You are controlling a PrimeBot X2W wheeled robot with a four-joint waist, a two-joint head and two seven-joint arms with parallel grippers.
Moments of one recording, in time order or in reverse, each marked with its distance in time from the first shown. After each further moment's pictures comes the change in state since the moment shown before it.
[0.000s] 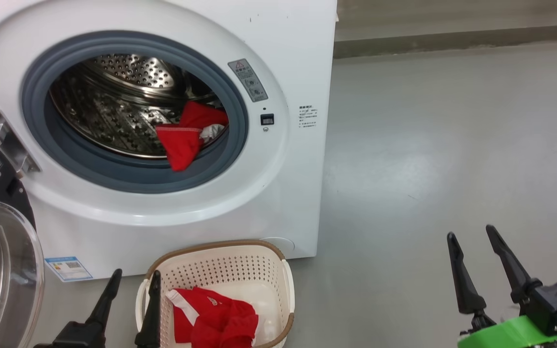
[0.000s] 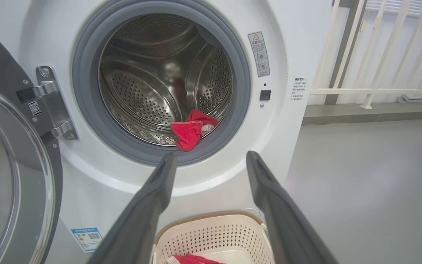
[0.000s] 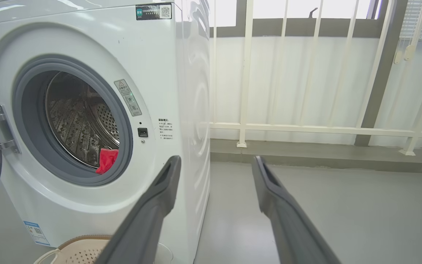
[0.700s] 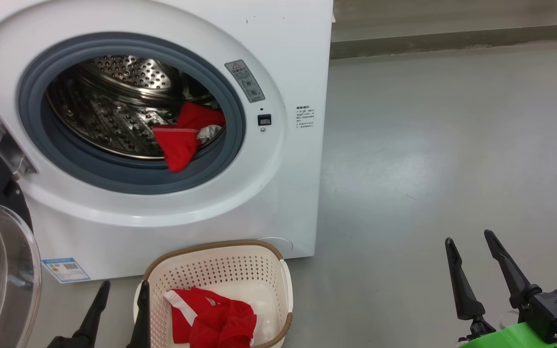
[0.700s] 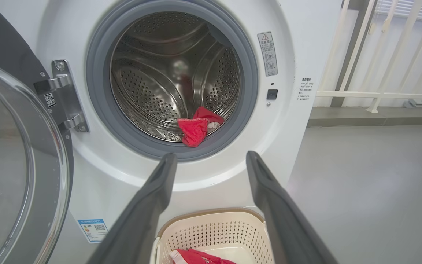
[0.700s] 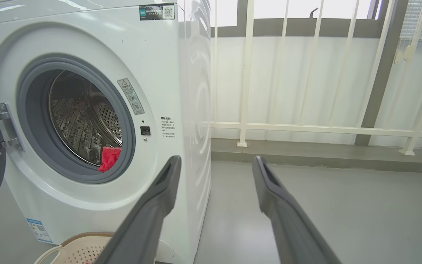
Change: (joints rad) left arm 0.058 0.000 0.035 -0.048 -0.018 0.006 0.000; right arm 0.036 0.003 0.007 -0.033 -0.005 0.000 0.000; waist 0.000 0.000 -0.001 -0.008
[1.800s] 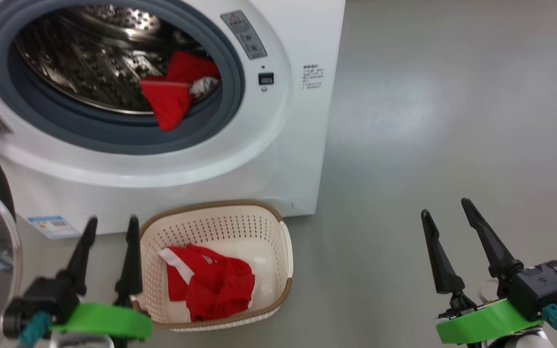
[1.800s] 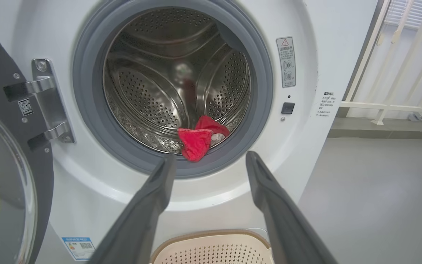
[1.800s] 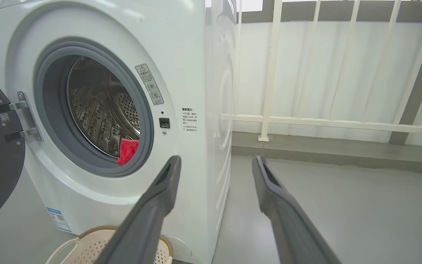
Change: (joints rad) left arm -0.165 -0.016 0.020 0.030 -0.027 0.000 0.000; right arm -0.081 -0.001 0.071 -0.034 -0.001 0.000 0.000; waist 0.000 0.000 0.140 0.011
